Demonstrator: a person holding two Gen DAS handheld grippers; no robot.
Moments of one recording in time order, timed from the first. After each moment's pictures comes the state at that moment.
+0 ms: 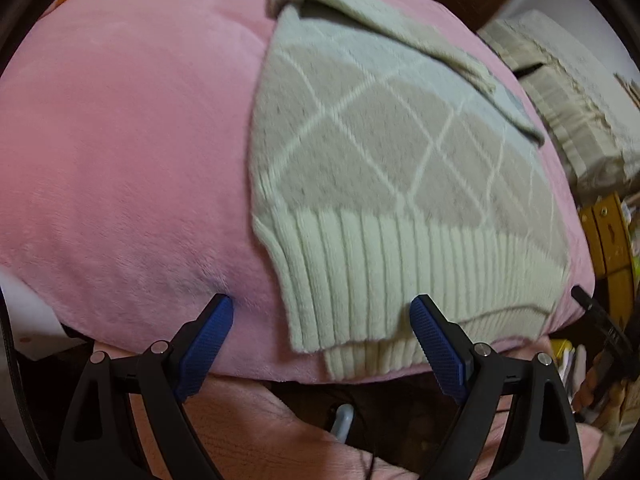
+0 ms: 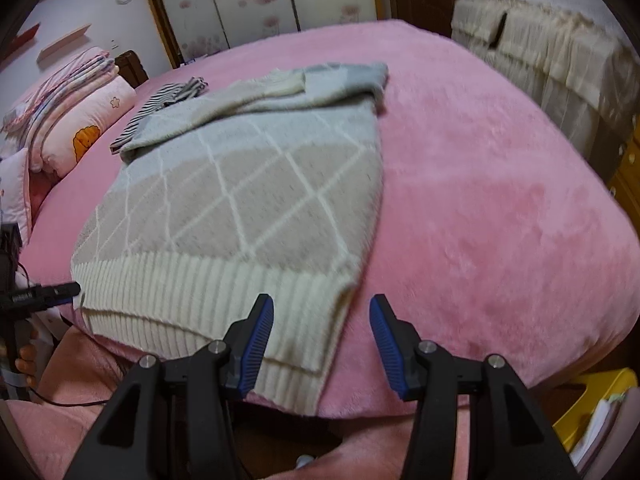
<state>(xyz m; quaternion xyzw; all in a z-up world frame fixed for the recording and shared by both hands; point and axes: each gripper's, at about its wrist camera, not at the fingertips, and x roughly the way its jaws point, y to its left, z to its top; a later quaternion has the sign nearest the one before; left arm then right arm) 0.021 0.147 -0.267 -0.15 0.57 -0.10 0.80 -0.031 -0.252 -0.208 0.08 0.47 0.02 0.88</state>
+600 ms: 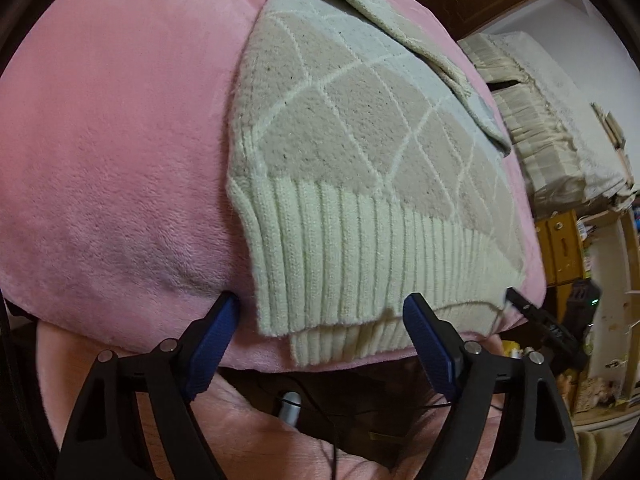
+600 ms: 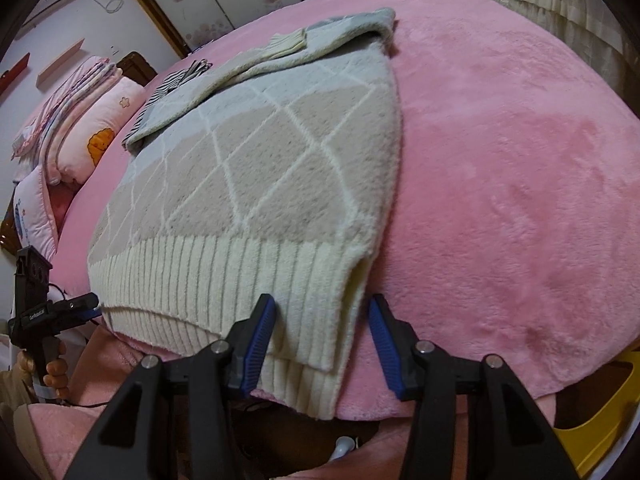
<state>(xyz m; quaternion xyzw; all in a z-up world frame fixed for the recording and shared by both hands) 0.017 0.157 -0.286 -0.26 0.57 -0.17 0.76 -0.011 -0.254 -0.244 0.15 0.51 0.08 0.85</state>
